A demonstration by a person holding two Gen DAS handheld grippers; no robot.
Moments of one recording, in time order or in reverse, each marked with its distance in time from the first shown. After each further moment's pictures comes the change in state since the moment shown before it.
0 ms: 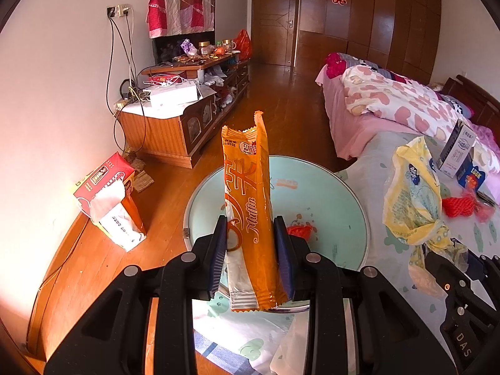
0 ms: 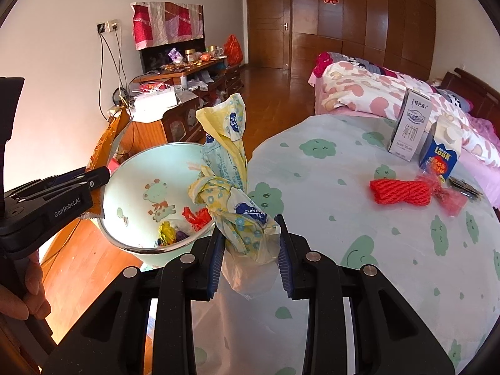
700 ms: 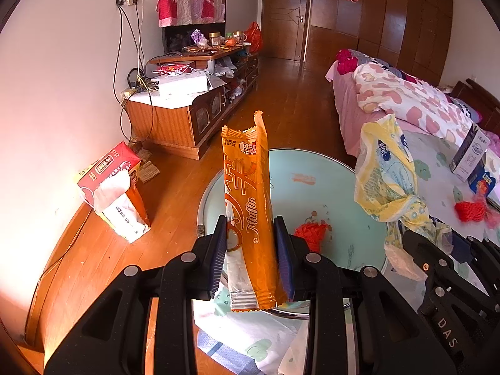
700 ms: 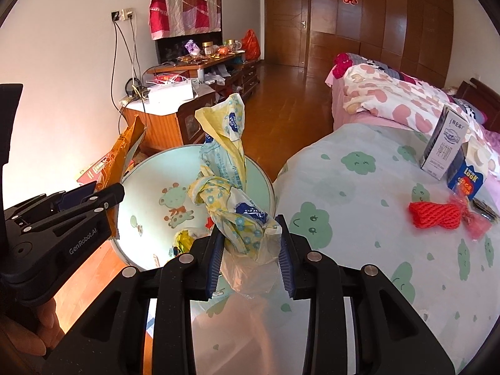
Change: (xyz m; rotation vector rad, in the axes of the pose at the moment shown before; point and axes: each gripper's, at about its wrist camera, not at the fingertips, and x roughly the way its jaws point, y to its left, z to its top) left arm 0.019 0.013 0.000 -0.036 0.032 0.027; right arm 0.036 0.040 0.023 -0.049 0.027 0.041
